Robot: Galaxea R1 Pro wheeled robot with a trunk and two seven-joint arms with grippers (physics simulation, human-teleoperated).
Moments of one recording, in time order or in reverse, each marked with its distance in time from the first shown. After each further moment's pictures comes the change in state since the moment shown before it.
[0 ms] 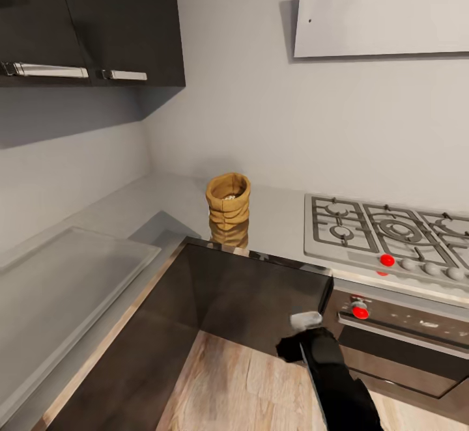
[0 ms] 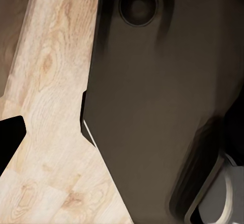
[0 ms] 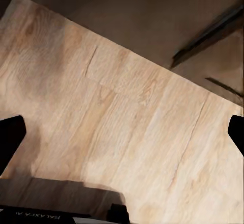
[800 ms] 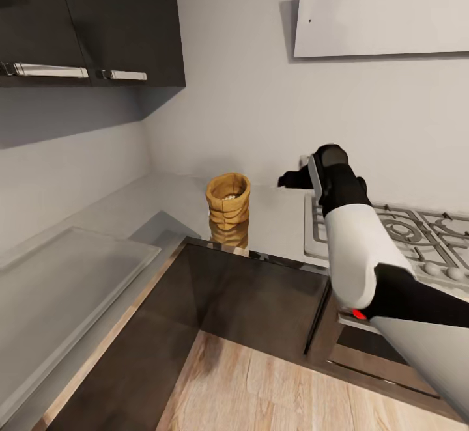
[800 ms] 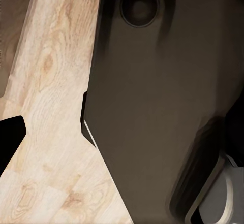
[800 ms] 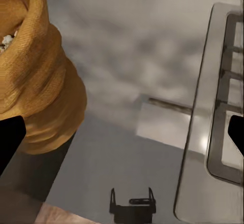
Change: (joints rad) left arm 0.000 0.001 0.001 -0.002 0.001 0.000 0.000; right arm -1.108 -0.001 -0.327 0.630 0.004 0.002 -0.032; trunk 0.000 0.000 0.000
